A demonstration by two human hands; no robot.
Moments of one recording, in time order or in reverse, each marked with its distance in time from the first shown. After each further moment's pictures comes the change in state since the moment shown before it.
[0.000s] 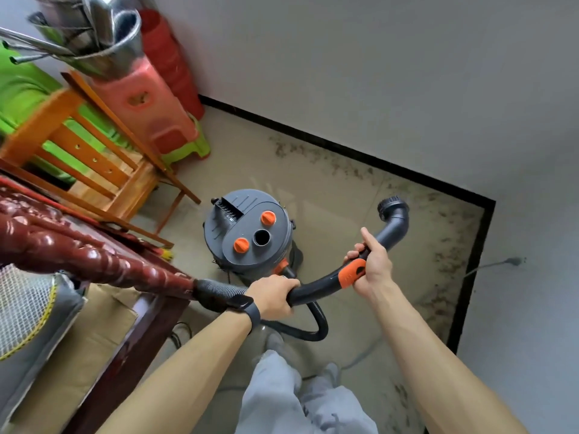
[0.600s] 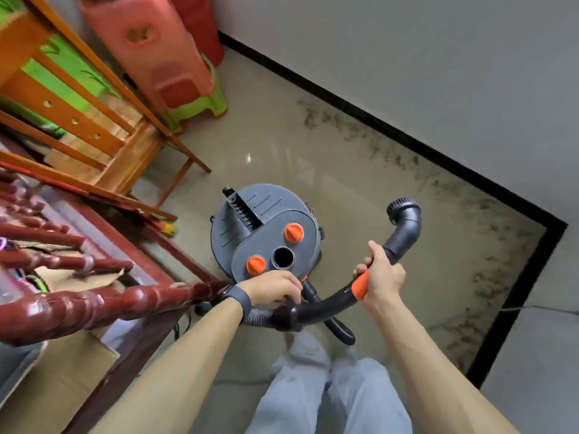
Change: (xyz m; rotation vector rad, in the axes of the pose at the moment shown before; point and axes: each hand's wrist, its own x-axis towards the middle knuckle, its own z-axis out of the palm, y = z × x) left_hand 0.147 -0.143 -0.031 -0.837 -0.288 -0.400; right_hand 0.159 0.054 0.113 -0.384 0.282 -0.082
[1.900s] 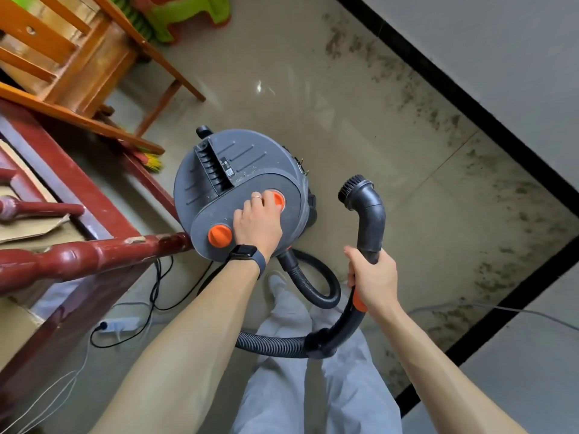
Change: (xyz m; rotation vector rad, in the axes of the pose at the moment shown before) left_hand 0.148 0.016 0.017 0.671 1.023 -0.083; right_hand 0.101 0.009 -0.028 -0.735 -0.318 -0.170
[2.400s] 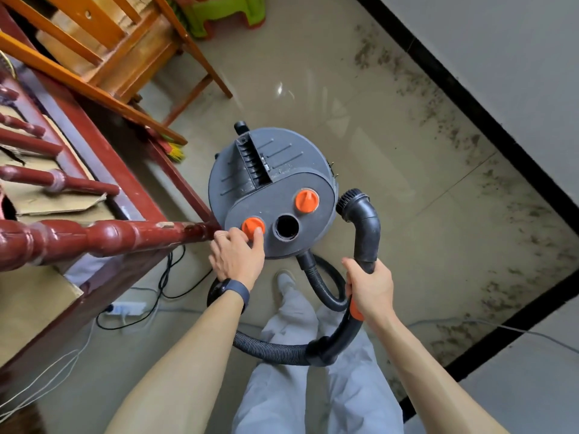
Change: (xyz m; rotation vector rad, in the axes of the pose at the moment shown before) left_hand -0.067 -0.087 0.014 -0.417 -0.020 -0.617; right_hand -0.032 0.009 0.047 -0.085 -0.045 0.009
